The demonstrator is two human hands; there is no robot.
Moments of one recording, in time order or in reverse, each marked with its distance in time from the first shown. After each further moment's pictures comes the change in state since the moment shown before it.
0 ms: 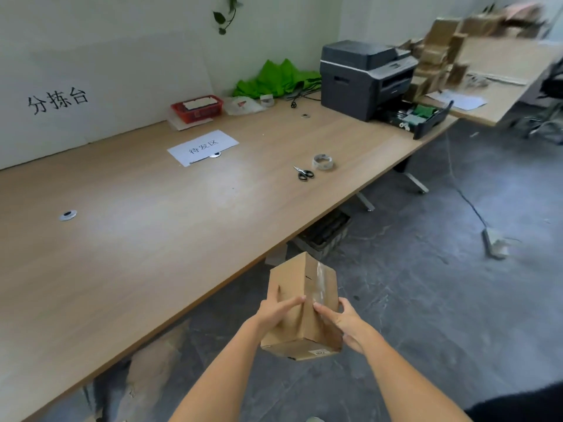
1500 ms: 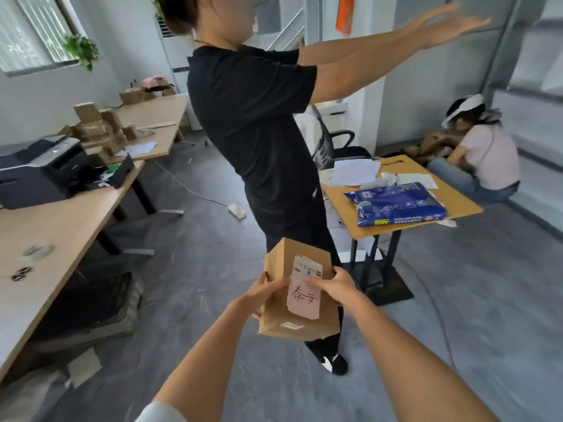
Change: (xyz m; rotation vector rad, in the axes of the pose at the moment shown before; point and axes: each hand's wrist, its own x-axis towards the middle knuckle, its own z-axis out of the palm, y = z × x) left_hand -0.378 -0.053 0.407 0.672 -0.647 0.357; right_hand -0.503 0.316 -0.220 0.498 0.959 -0.140
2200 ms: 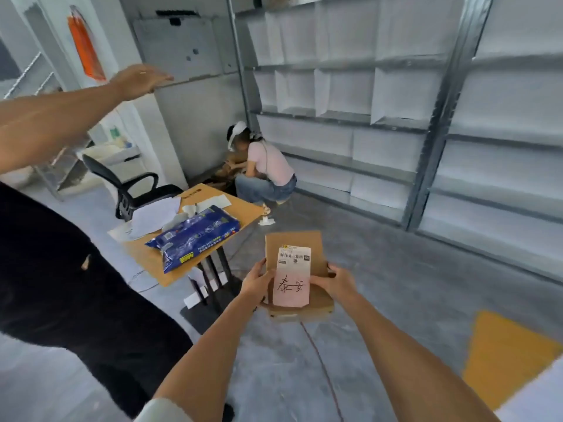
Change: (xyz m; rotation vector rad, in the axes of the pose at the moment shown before) left_hand -0.021 0.138 0.393 0.202 -0.387 0.367; right_hand -0.116 0.144 -0.362 0.188 0.716 0.037
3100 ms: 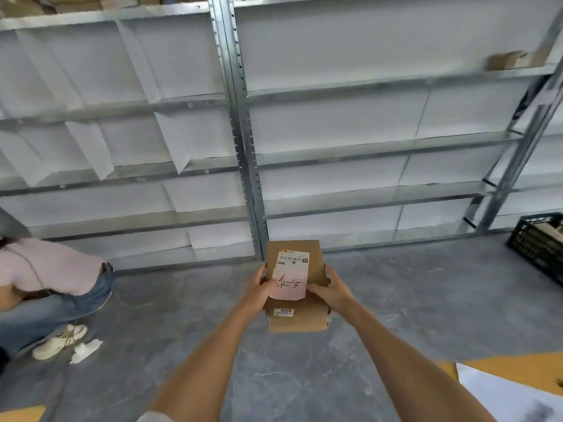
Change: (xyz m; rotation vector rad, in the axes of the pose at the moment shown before) left_hand 0.235 0.243 0.369 0.328 -0.745 0.352; right_hand 0.218 0.007 -0.310 0.278 0.576 0.148
